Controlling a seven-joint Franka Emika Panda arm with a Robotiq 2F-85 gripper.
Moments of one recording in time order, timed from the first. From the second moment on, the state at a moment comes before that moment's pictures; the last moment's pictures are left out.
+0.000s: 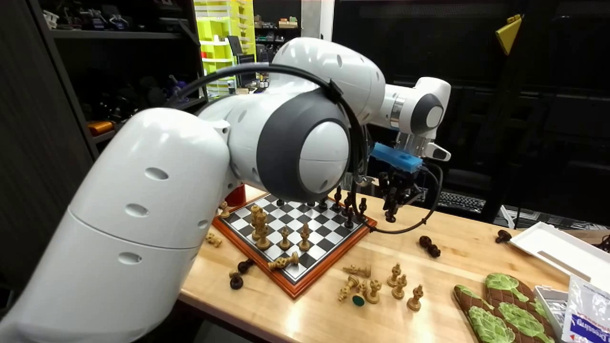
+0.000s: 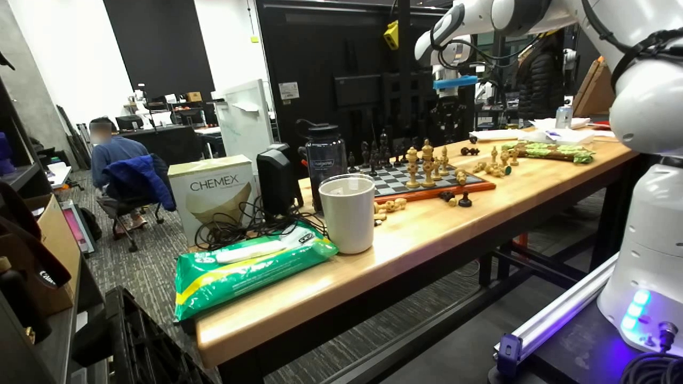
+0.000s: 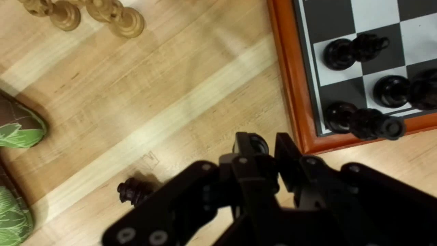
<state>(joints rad) -0.26 0.66 -0.20 -1.16 0.12 1.62 0.17</state>
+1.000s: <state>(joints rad) -0.20 0.39 -0.13 -1.42 0.10 1.54 -0.01</state>
